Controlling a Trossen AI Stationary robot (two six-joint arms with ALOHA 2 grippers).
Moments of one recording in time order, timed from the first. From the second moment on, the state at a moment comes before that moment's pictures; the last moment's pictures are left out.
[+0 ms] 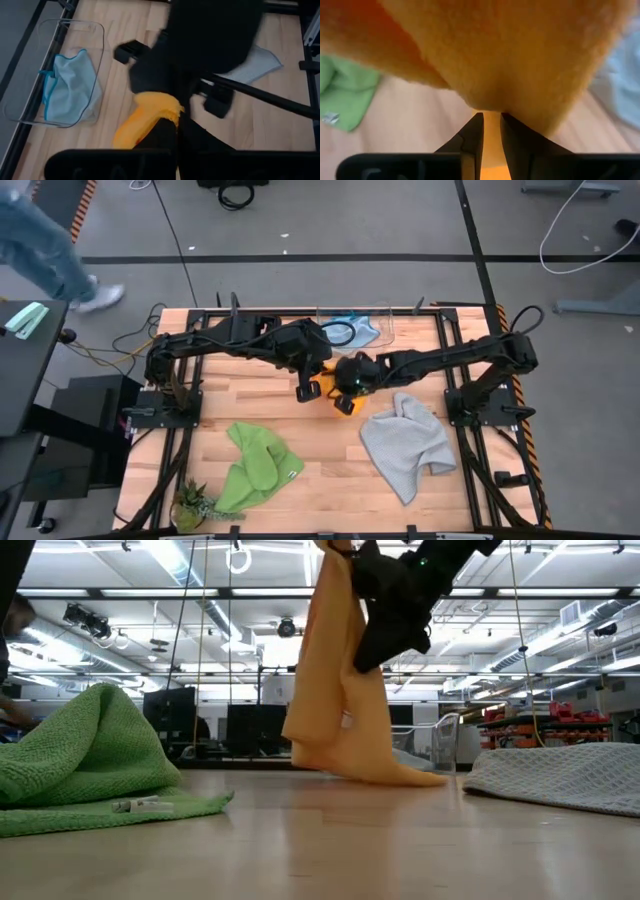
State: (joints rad) left arm -0.01 1.83 2.19 -1.21 -0.13 -0.11; right arm 0.03 1.58 1.17 -0.50 0.22 0.43
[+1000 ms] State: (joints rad) left arm 0.01 1.83 2.19 -1.17 -0.07 -0.09; right arm 0.22 1.48 1.17 -0.55 0.26 0.55
